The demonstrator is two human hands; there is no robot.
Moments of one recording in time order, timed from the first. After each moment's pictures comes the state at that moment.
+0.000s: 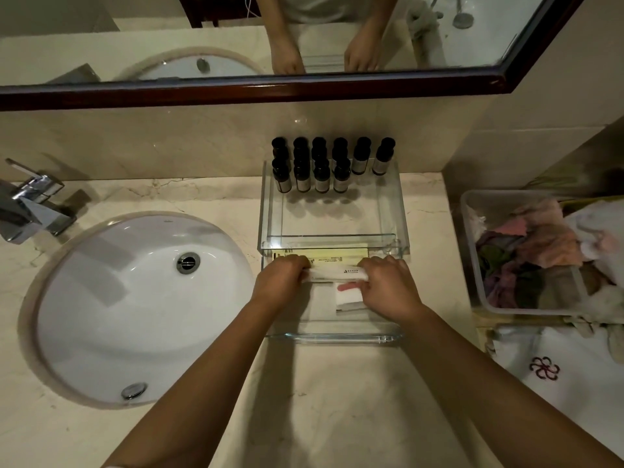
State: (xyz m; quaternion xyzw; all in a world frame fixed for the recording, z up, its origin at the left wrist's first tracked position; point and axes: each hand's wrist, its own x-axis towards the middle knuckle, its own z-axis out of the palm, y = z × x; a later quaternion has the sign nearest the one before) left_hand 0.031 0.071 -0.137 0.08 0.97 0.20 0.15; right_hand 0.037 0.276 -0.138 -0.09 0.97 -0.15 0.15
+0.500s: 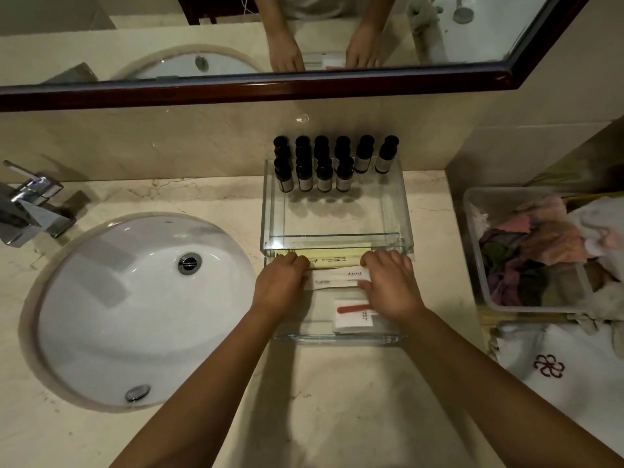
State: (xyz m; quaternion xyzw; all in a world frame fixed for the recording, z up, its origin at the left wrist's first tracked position) left_hand 0.039 0.068 -0.136 0.09 0.98 0.12 0.11; right_hand 0.038 0.272 -0.139 -0.10 0.98 -0.12 0.12
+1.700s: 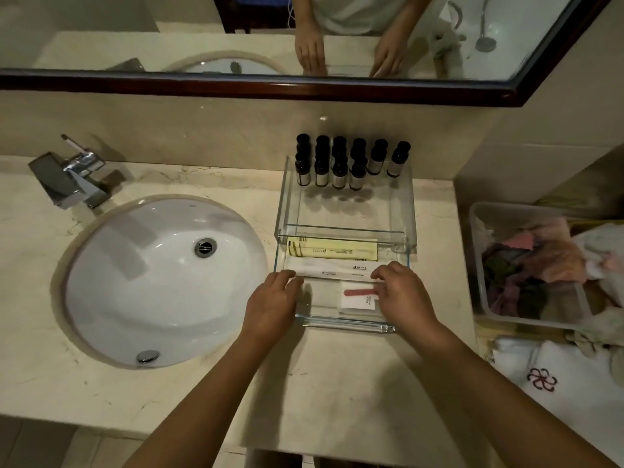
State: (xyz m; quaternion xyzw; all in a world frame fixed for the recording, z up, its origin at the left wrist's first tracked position) left_hand 0.118 0.057 -0.121 0.09 0.99 0.10 0.03; right_hand 0.073 0.284 -0.119 -0.09 0.96 -0.23 0.10
